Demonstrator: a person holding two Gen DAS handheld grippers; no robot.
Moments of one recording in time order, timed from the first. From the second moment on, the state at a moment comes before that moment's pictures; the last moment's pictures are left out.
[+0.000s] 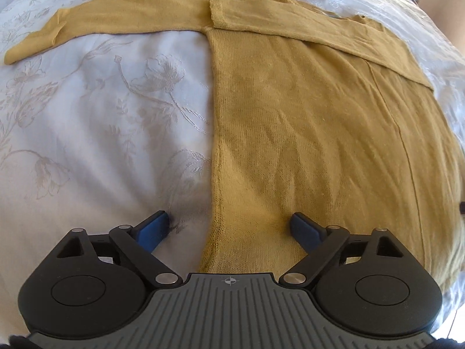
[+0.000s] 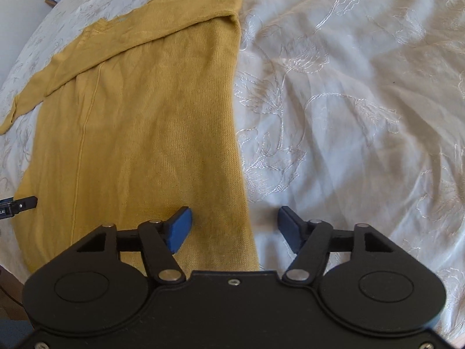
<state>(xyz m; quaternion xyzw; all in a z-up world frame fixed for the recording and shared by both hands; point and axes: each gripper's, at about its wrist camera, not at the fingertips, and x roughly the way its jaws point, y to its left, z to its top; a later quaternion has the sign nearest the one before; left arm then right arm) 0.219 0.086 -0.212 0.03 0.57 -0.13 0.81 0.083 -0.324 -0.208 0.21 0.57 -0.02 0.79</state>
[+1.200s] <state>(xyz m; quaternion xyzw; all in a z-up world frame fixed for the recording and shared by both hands) 0.169 0.079 -0.201 0.02 0.59 -0.13 0.80 0.019 -0.334 -0.211 0.25 0.59 0.04 0.76</state>
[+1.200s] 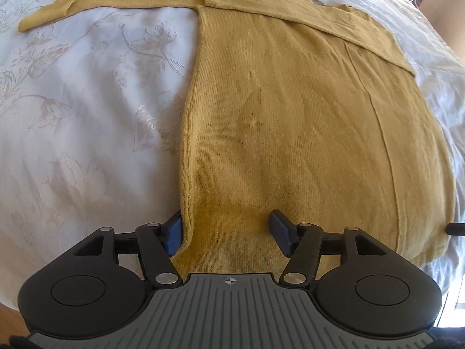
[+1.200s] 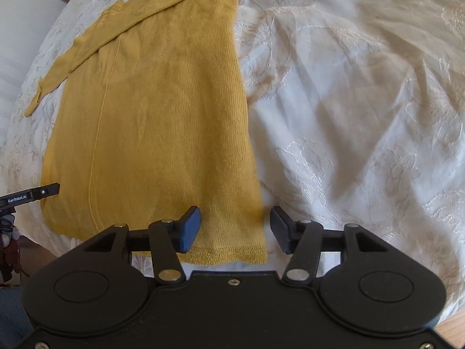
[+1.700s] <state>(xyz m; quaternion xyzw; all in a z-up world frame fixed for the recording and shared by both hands) 0.172 0.096 -0.197 -0.03 0.63 -0.06 0.77 0.038 -0.338 -0.175 0.16 0.60 0.02 0.79</state>
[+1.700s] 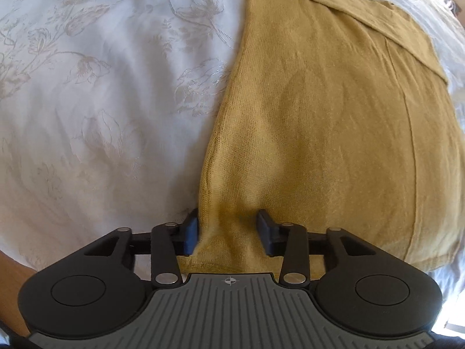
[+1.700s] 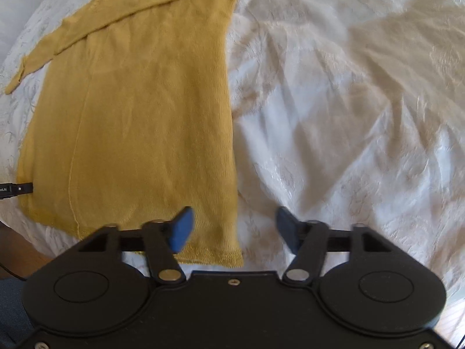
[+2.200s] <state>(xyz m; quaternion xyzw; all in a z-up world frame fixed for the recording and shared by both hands) 0.242 0.145 -0.122 -0.03 0.50 -0.01 0.86 0.130 -0.272 -0.124 0.08 0.50 0.05 0.86</state>
